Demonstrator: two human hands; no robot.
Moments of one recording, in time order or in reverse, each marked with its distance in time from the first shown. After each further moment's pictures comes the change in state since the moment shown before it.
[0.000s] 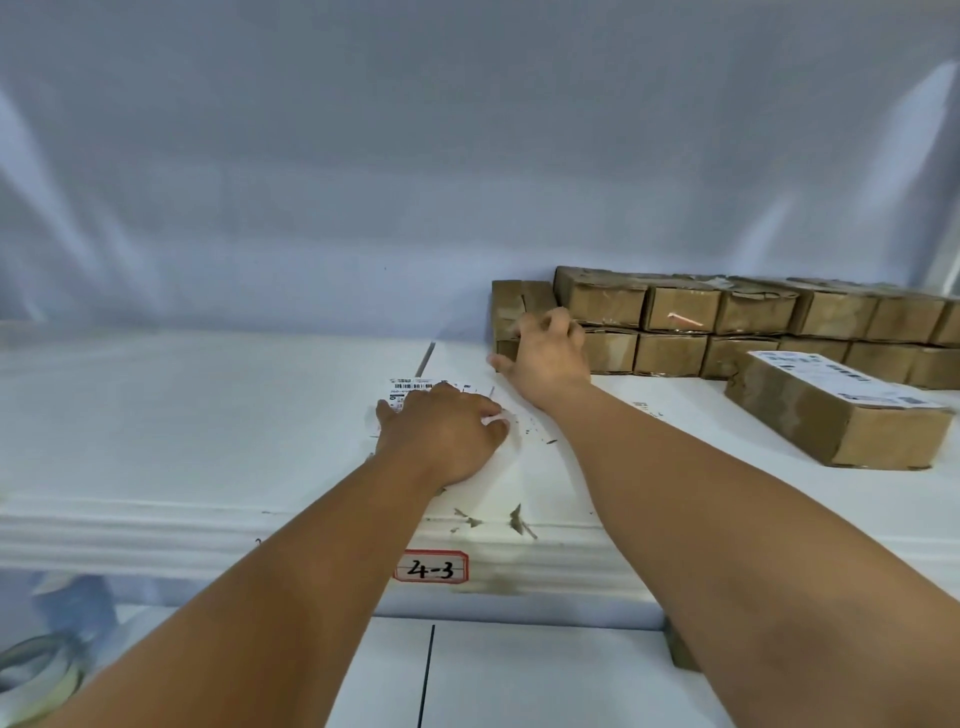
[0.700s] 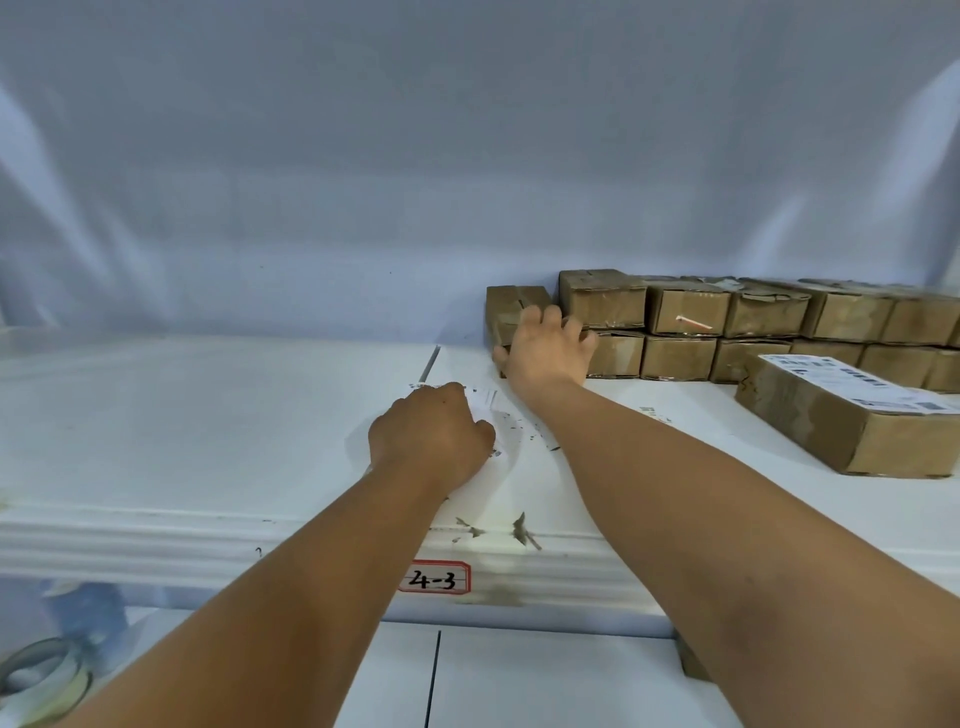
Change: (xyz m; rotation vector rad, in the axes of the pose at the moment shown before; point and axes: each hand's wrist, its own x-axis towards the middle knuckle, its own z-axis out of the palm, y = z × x) left_hand -0.008 0.001 -0.004 -0.057 0.164 -0.150; right_hand 0.008 -0.014 0.005 -0.161 0.168 0.014
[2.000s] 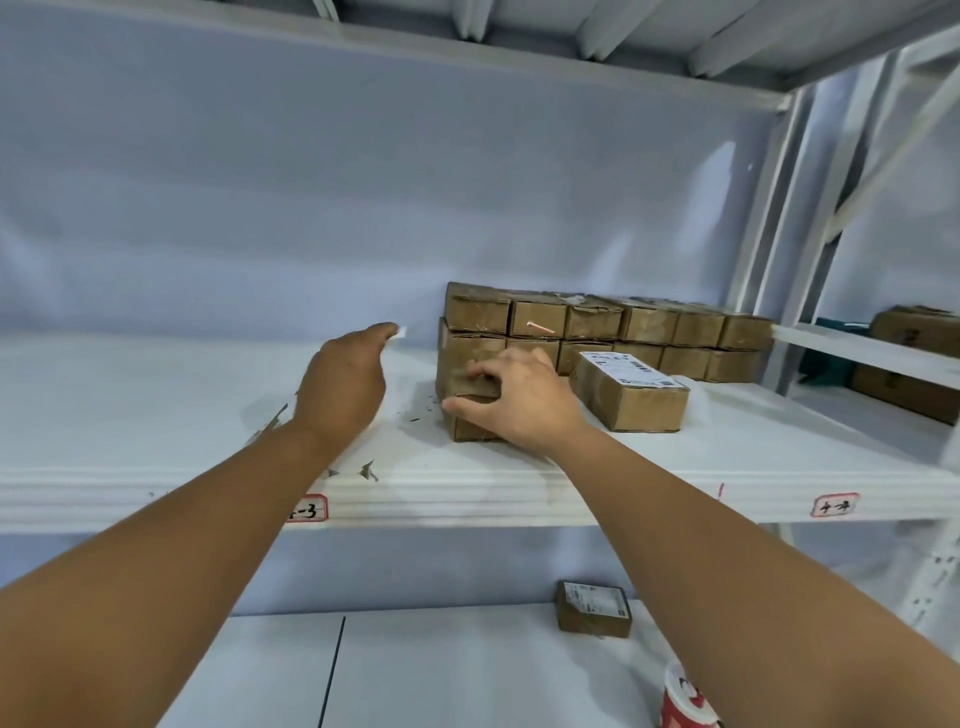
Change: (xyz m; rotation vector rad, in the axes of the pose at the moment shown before) left_hand -0.028 0.042 -0.020 -0.285 0.523 0.404; right_hand -0.117 0.105 -0.128 0.200 -0.183 -0.167
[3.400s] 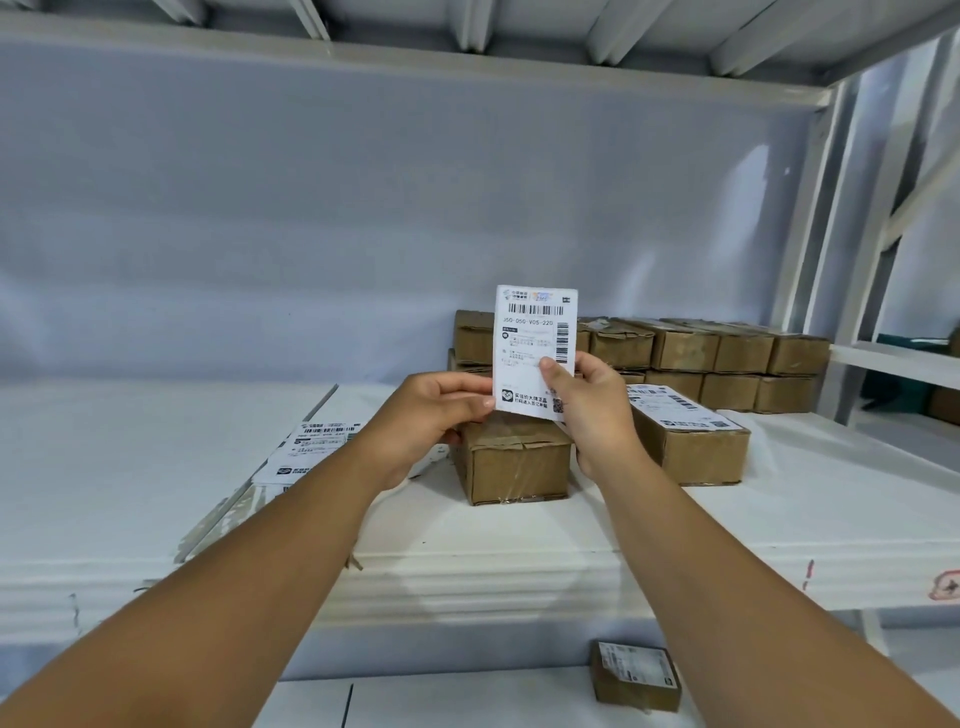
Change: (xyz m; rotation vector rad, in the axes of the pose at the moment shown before) left_hand 0.032 0.033 0.044 -0.977 -0.540 -0.387; right_hand 0.051 0.044 0.011 1.257 0.336 0.295
